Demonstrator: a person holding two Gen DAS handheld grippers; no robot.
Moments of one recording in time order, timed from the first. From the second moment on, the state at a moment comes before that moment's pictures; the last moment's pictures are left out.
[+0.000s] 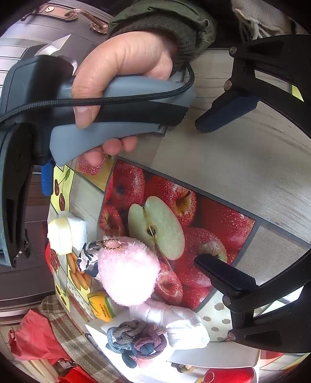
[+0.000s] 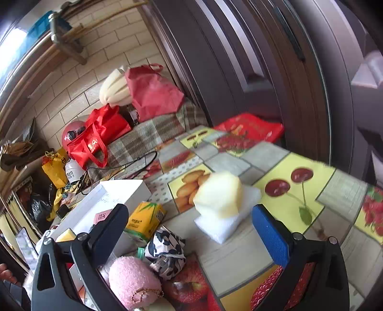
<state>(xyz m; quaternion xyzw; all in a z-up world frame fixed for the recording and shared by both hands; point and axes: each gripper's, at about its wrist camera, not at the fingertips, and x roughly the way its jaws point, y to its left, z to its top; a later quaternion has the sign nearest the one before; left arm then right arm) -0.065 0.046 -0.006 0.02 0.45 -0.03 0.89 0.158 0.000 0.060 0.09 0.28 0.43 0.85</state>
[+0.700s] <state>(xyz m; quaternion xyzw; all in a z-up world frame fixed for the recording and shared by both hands) -0.065 0.046 -0.005 0.02 0.45 -0.03 0.89 0.167 0.003 0.049 0.09 0.34 0.43 0.83</state>
